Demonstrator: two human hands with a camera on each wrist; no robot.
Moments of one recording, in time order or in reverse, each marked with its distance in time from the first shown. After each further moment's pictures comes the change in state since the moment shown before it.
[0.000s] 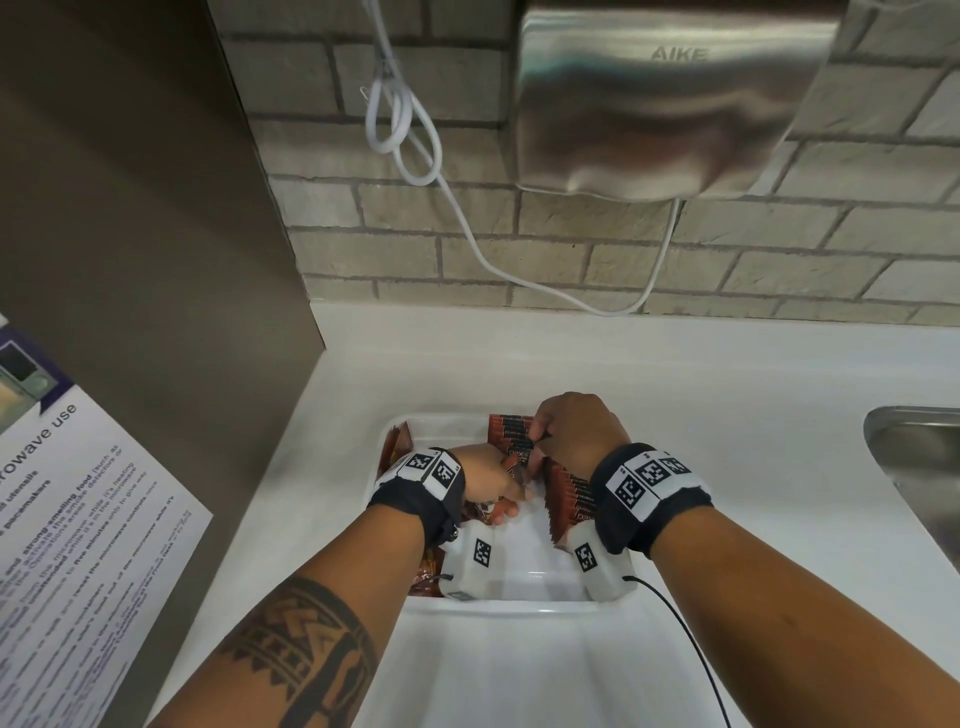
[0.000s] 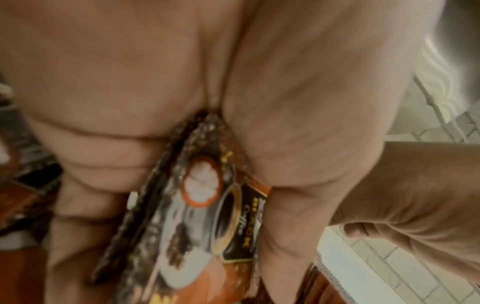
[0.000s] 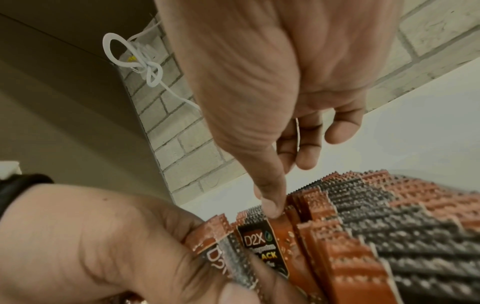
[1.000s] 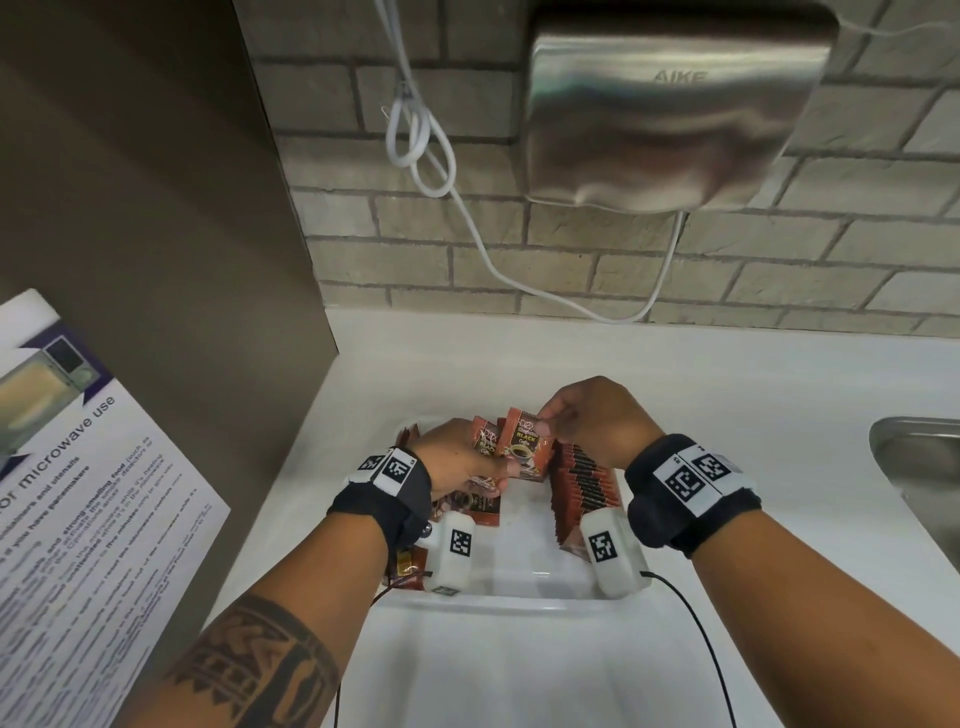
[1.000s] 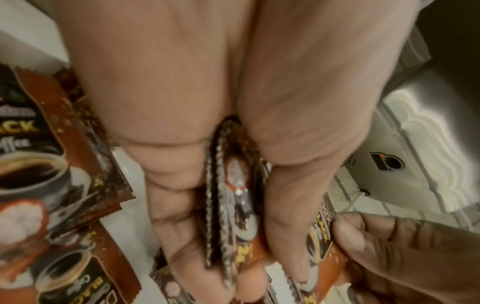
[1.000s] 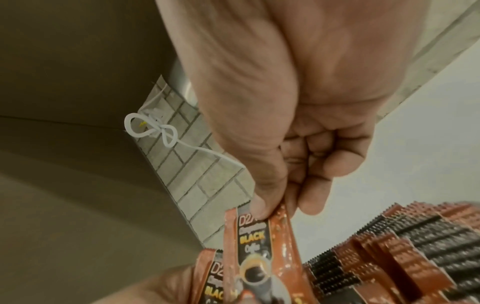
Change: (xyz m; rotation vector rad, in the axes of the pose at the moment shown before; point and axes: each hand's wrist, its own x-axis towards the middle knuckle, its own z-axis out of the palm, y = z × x) left_hand -0.045 -0.013 -0.021 -0.299 0.126 0.302; right_hand -0.018 0.000 -0.027 0.345 0.036 -0.069
